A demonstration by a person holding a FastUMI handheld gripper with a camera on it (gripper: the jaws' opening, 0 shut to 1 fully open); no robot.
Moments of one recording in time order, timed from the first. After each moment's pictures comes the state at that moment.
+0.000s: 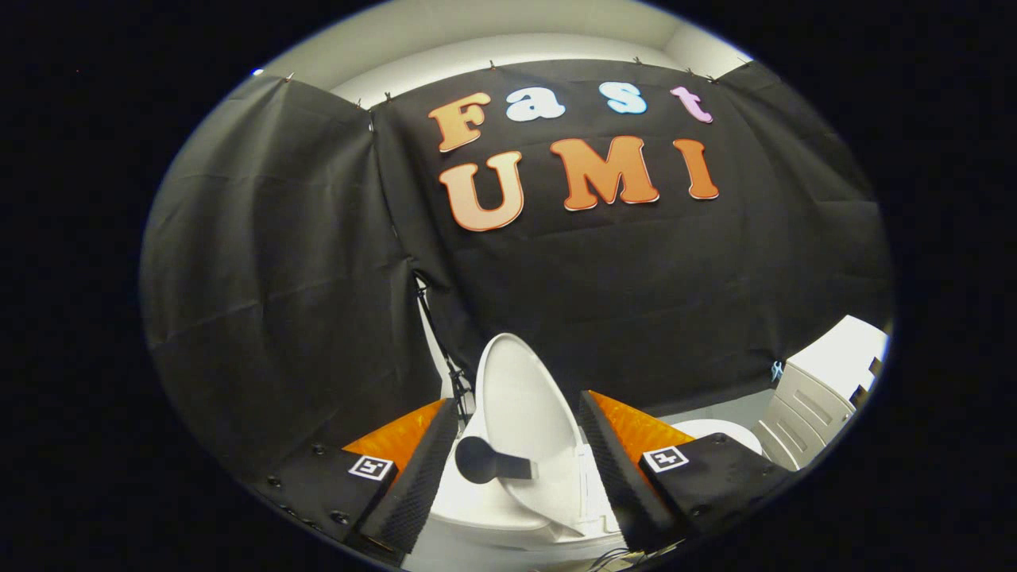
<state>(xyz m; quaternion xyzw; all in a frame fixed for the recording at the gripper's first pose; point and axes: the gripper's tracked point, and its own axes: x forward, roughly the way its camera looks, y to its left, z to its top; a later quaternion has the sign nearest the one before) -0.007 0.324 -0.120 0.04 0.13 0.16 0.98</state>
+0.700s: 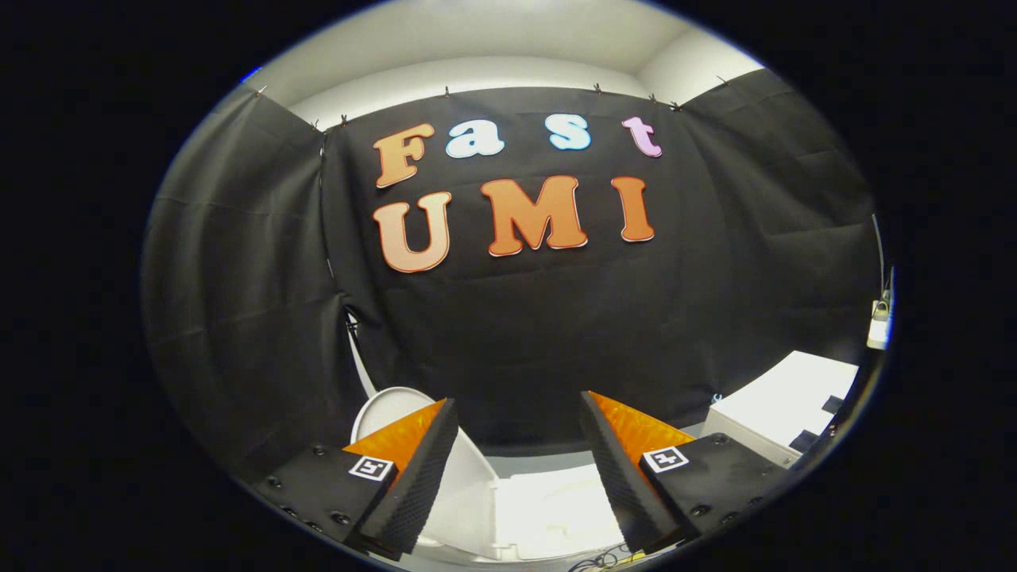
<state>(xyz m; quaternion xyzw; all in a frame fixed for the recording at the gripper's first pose) 0.042 0.177 -0.047 0.01 0.07 0.07 1.00</state>
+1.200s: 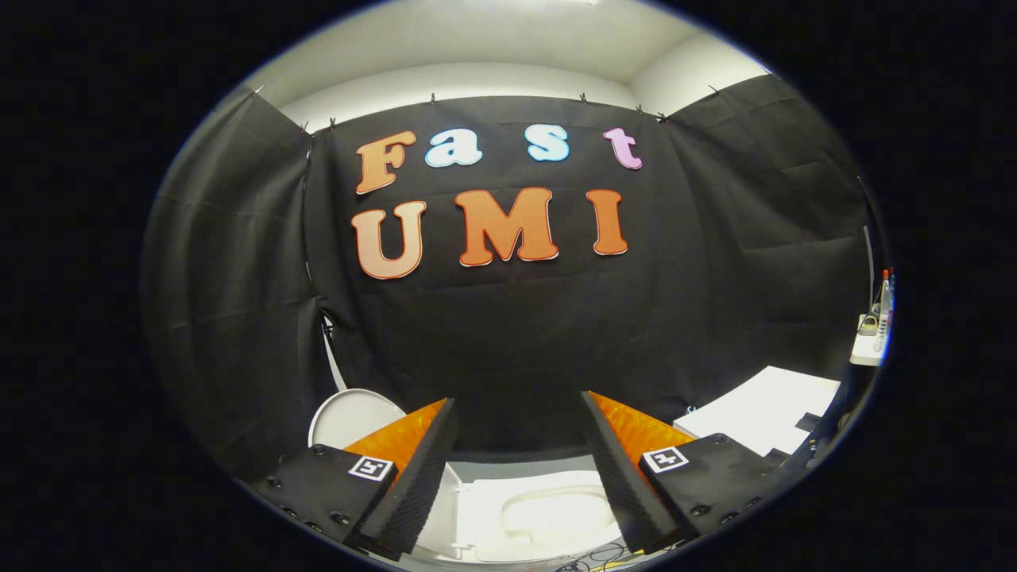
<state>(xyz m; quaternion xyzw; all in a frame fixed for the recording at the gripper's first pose) 0.040 0.113 -0.035 -0.01 0.05 0.04 1.00</state>
